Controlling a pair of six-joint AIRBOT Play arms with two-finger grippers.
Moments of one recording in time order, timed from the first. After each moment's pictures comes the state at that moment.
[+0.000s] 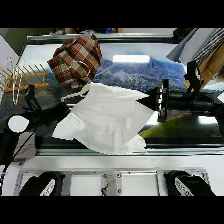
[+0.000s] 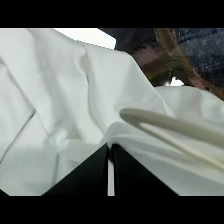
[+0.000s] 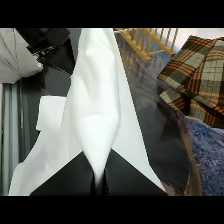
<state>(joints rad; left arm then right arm) -0.05 -0.77 0.73 1.16 -0.91 -1.94 0.00 -0.93 0.99 -0.23 1.30 0.07</state>
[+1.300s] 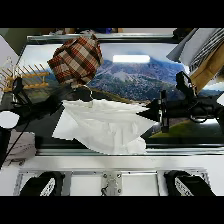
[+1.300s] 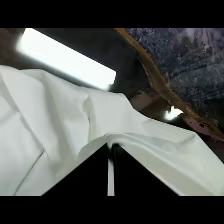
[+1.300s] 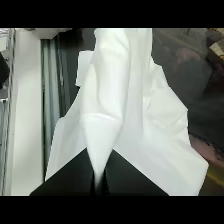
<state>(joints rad) 0.03 -0.80 0.84 1.13 -0.91 -1.83 0.00 -0.92 0.99 -0.42 1.46 0.18</state>
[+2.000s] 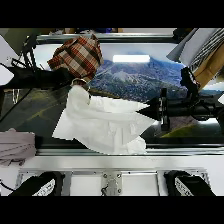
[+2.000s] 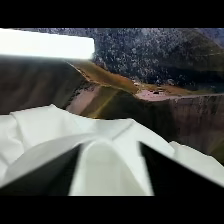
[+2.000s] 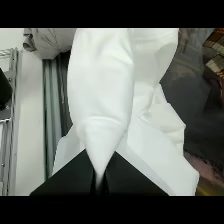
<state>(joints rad) -0.09 -1.13 1.41 1.07 -1.20 -1.68 0.00 -0.92 0.99 -0.32 1.45 0.19</state>
